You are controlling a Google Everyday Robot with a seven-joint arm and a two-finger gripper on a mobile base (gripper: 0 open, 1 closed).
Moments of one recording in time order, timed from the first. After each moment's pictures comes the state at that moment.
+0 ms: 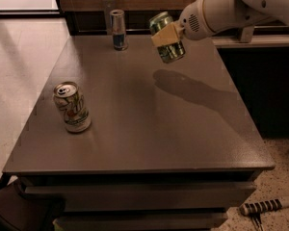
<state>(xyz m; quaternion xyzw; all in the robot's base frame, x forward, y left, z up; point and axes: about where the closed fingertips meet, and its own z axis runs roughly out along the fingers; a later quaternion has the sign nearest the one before) 0.664 -0.066 0.952 -0.35 0.82 0.21 0.41</state>
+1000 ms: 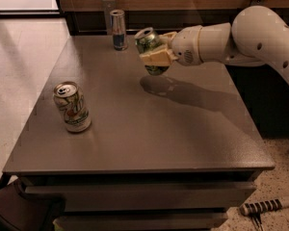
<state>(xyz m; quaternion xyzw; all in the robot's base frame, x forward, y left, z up) 0.650 -0.032 0.921 -0.47 0.67 0.25 0.51</state>
